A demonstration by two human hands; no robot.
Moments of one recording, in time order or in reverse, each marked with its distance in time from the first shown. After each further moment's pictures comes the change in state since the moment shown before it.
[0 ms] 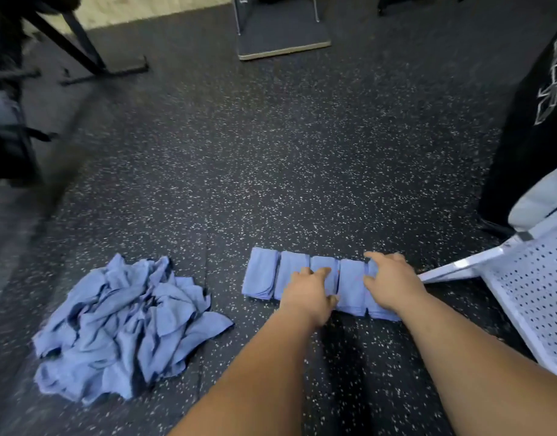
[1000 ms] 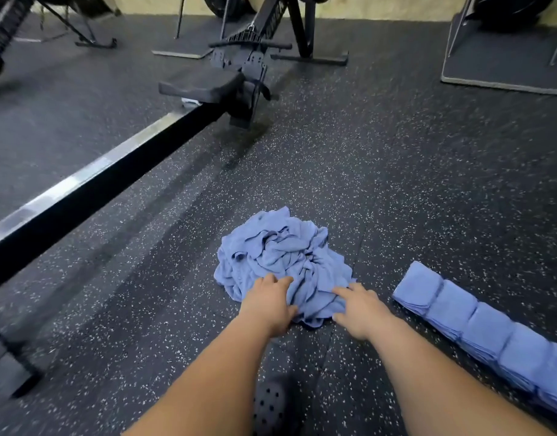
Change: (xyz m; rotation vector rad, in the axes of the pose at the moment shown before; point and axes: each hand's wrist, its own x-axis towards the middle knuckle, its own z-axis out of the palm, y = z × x) left_hand -0.285 -0.319 -0.089 -0.095 0.205 -0.508; right_hand -0.151 -0.328 0.170 -0.445 -0.414 -0.646
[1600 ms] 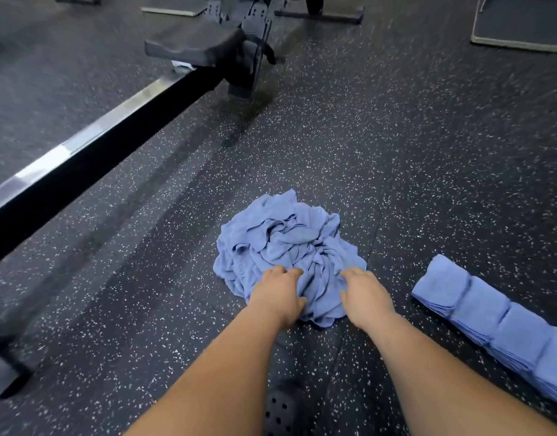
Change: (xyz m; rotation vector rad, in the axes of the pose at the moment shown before) left_hand 0.067 -0.019 0.021 -0.037 -0.078 -0.027; right_hand 0.073 -0.013 0.019 0.032 0.199 0.032
